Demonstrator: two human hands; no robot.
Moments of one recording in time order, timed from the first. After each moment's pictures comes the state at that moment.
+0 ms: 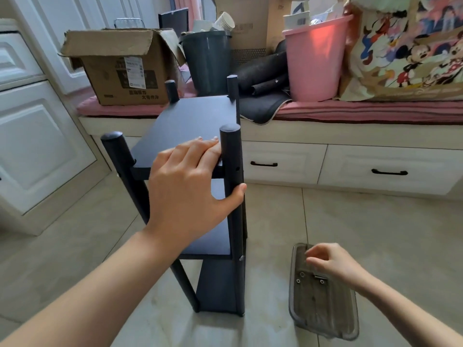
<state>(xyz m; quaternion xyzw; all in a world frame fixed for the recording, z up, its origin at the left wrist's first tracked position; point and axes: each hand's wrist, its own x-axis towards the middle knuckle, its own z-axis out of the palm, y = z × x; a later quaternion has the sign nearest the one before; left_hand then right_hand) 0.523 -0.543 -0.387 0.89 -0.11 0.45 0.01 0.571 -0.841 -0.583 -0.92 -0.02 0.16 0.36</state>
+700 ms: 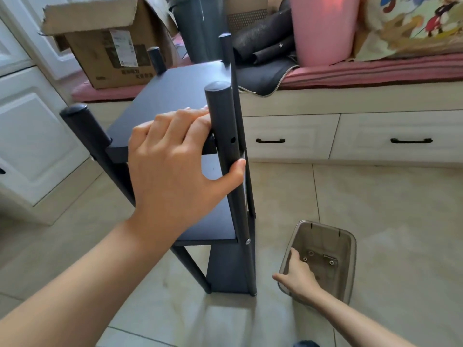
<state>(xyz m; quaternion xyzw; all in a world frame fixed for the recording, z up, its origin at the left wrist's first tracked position) 0.526 -0.547 -0.389 0.88 -0.11 0.46 0.00 0.550 -0.747 -0.716 -0.90 0.09 0.22 0.36</state>
